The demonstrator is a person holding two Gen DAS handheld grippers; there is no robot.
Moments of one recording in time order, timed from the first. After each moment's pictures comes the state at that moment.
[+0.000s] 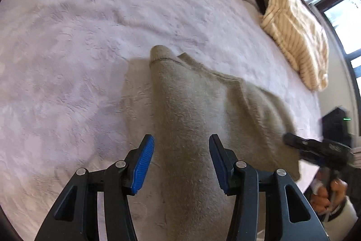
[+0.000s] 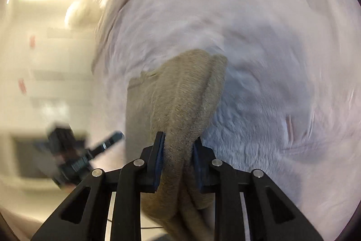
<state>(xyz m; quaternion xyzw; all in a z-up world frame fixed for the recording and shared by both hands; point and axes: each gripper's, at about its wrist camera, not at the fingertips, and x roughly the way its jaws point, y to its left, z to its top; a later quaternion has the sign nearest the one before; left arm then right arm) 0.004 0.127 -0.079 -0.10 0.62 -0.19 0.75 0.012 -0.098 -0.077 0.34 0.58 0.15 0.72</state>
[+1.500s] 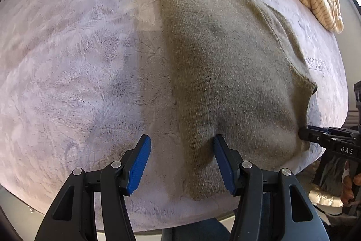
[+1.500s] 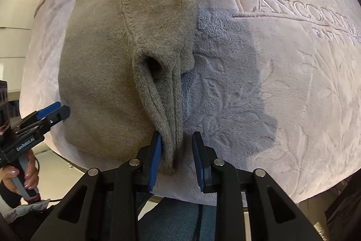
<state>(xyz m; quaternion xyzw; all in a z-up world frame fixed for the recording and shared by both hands) -0.102 0.119 -0.089 0.02 0.70 -0.18 0.70 -0.106 -0.083 -0.100 0.19 0.73 0.04 0.66</state>
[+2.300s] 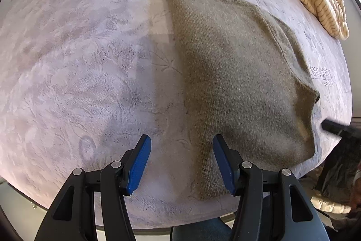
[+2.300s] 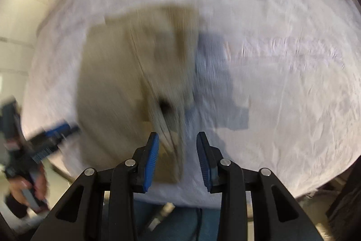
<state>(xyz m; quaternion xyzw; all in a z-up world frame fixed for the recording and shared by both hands) -0.080 0.135 -0.067 0.02 0.69 -0.15 0.71 -0.085 -0.087 -0.038 0.20 0.66 0.00 0.72</state>
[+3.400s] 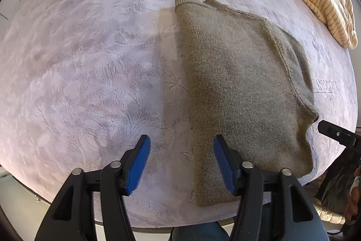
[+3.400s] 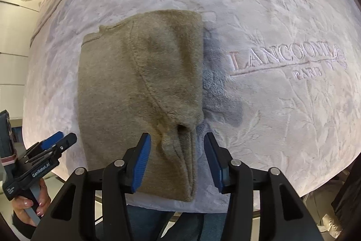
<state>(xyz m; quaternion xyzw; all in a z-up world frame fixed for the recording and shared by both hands) -0.063 0.132 -0.052 0.03 0.69 -0.12 0.71 -0.064 -0.077 -0.049 0.21 0.68 -0.02 0.70</state>
